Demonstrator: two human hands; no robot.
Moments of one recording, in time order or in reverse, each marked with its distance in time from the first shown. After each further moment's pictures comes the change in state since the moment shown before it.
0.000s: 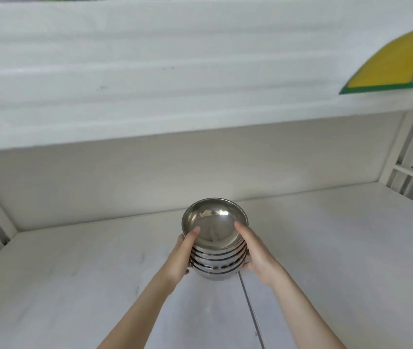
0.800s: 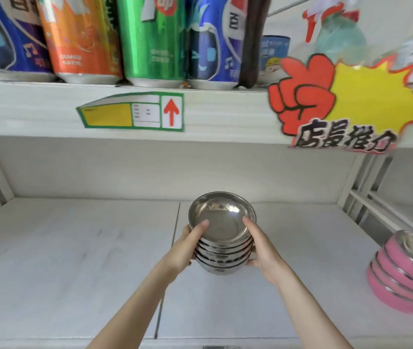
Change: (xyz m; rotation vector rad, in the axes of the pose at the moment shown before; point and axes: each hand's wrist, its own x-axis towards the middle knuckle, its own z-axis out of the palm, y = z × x) left_hand -0.086 0.071 0.200 -0.021 0.051 0.070; right_hand -0.104 -0.061 -0.194 -0.097 -0.054 -0.019
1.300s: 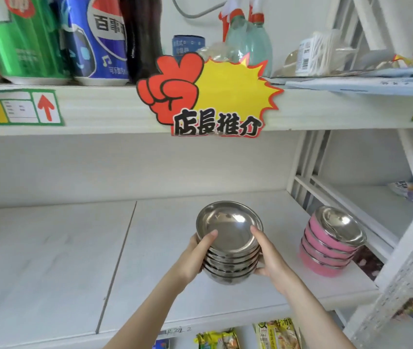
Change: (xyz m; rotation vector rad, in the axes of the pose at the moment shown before) left_hand -0.011 0.004 0.150 -0.060 -0.178 0.037; right_hand -0.067 0.030 -0.139 0.047 0.159 0.043
